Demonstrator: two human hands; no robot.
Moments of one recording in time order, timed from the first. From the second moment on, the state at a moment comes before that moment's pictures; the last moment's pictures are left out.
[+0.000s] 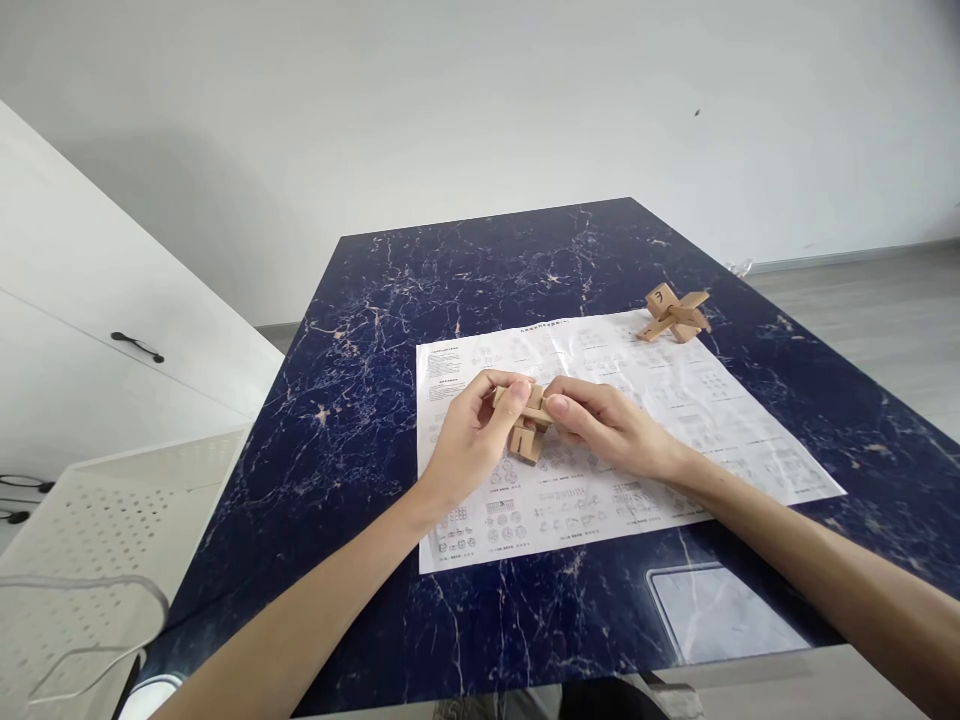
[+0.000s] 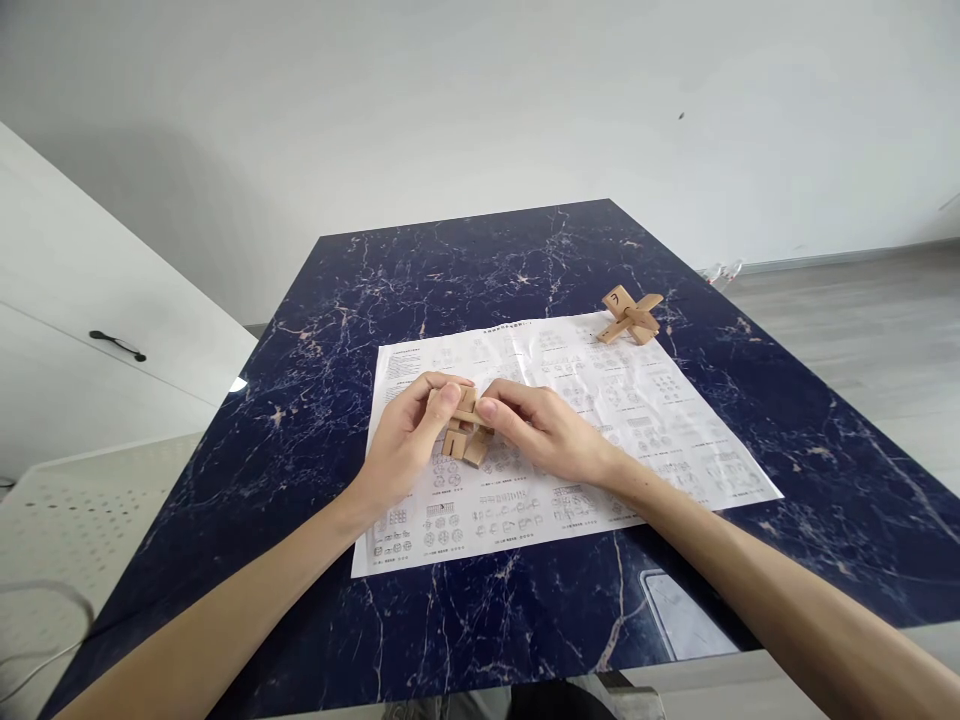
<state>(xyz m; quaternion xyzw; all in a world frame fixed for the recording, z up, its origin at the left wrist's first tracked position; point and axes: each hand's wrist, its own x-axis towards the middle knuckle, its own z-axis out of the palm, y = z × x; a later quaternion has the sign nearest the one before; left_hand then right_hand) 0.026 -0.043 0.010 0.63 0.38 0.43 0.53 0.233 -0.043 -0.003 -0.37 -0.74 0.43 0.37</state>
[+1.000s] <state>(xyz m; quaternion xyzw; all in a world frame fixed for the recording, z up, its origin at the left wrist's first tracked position) 0.031 -0.047 0.000 0.57 0.34 0.42 0.62 0.231 -0.043 -0.003 -0.31 -0.61 0.65 0.34</state>
